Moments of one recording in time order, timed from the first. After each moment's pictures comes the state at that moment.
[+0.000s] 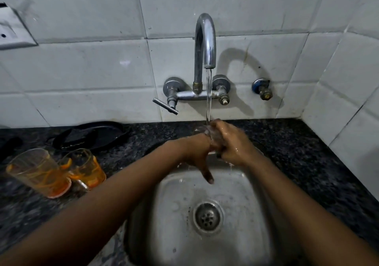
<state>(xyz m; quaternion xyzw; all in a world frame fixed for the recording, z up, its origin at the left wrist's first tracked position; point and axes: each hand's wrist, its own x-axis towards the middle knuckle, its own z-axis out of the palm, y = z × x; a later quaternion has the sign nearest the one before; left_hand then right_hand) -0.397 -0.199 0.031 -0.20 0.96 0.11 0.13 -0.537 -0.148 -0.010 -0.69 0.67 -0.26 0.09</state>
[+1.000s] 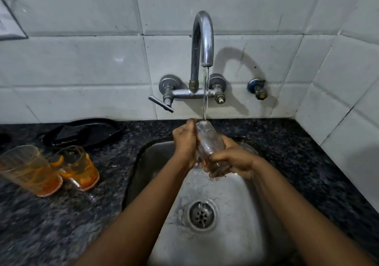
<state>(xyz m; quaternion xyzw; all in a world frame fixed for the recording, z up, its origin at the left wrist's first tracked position) -0.420 -0.191 0.000 -0.47 0.41 0.62 -0.47 -0.519 -0.115 0.008 -0.39 0.60 -0.40 0.58</state>
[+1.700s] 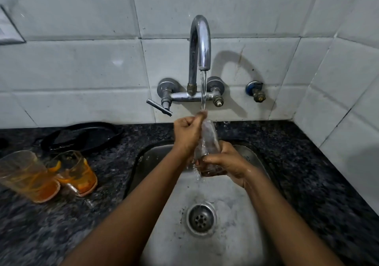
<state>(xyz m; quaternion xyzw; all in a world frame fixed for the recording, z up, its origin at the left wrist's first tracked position) -0.423 -0.204 0.008 -0.37 0.53 0.57 -0.51 -0.515 -0.120 -0.007 -0.42 0.60 -0.43 0.53</state>
